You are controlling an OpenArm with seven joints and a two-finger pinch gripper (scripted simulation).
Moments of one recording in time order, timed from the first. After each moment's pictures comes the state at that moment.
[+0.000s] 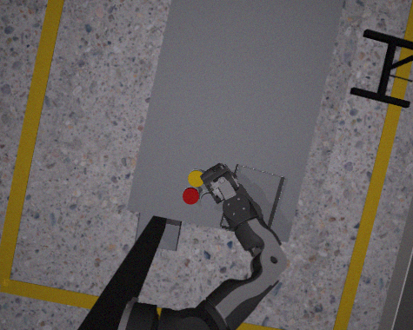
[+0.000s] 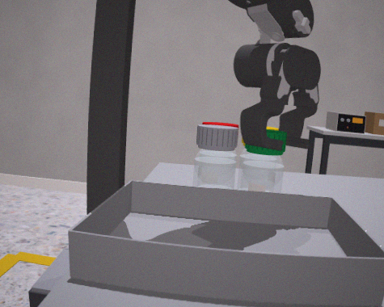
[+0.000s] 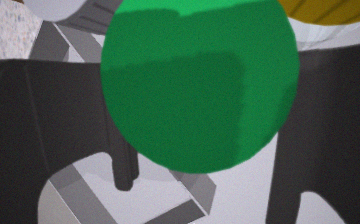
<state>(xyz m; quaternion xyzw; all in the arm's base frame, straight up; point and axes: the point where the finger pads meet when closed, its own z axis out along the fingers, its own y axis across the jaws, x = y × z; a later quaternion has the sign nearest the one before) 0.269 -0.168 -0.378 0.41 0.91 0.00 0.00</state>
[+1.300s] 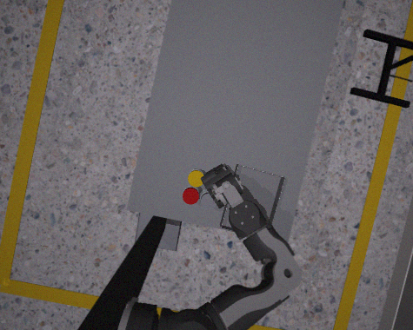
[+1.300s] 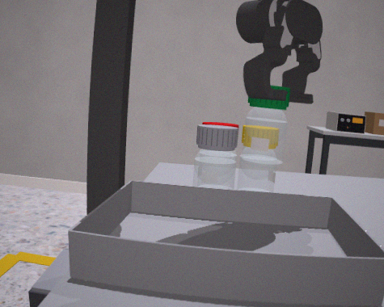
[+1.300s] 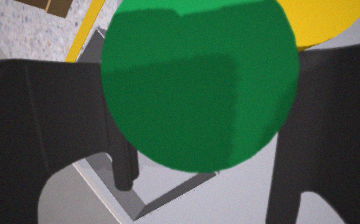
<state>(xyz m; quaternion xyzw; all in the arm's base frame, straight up) 0.268 -0.168 -0.318 0.40 0.91 0.00 0.00</state>
